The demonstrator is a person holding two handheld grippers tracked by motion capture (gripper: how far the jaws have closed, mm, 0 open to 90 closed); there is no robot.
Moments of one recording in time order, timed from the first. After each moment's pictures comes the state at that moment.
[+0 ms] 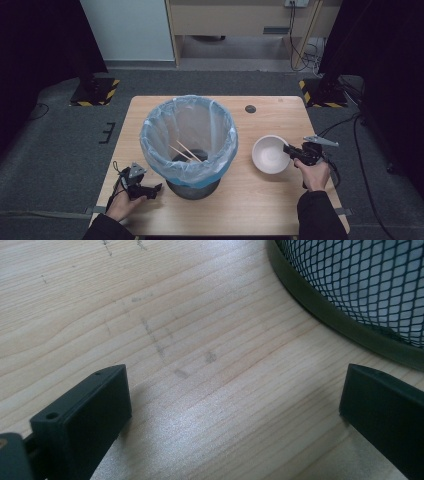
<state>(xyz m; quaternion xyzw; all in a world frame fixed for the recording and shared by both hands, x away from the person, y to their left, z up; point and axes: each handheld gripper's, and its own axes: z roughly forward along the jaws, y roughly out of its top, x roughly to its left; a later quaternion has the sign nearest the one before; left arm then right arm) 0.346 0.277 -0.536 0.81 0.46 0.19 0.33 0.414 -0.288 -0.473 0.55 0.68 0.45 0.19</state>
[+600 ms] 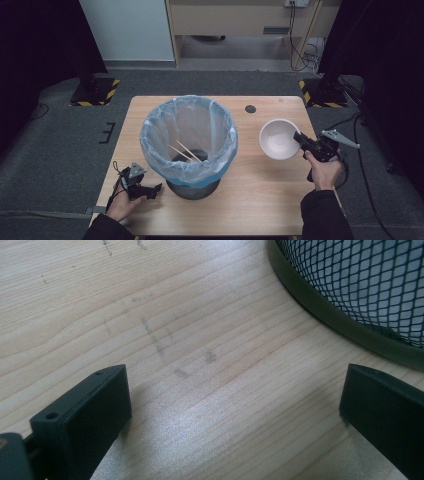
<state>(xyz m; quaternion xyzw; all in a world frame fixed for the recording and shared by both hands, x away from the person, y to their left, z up) 0.346 0.277 -0.536 0.81 0.46 0.19 0.33 0.402 -0.303 -0.433 0.54 0.61 0.53 0.24</state>
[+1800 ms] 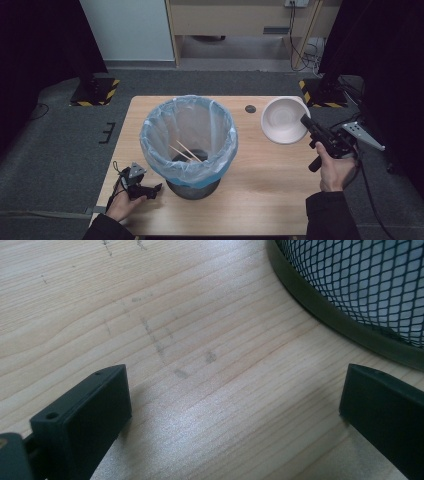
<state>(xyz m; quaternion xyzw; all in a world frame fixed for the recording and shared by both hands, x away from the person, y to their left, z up) 0.346 0.277 -0.536 0.81 0.46 0.19 0.33 0.376 -0.294 -0.364 0.46 0.54 0.65 0.27</state>
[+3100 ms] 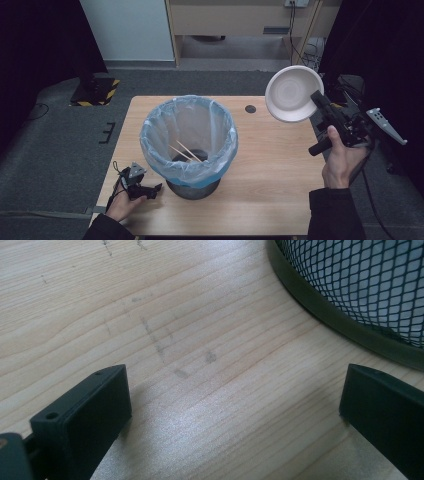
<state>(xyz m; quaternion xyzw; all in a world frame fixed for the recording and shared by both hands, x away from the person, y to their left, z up) 0.346 0.277 -0.536 0.81 0.46 0.19 0.33 0.368 -0.285 -0.300 0.42 0.44 0.75 0.25</state>
